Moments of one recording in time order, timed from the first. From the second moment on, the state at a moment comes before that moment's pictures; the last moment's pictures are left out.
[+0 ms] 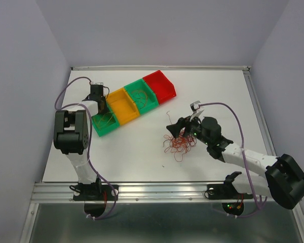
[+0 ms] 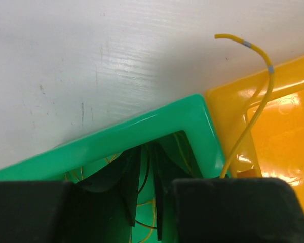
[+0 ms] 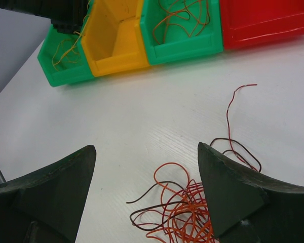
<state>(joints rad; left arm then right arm) -0.03 1.85 1.12 -0.18 -0.19 -0.14 0.64 1.17 0.46 0.54 -0.14 0.39</state>
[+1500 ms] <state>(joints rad) -0.26 1.41 1.15 -0.30 0.38 0.31 0.68 1.02 0.46 0.07 0.17 0.56</state>
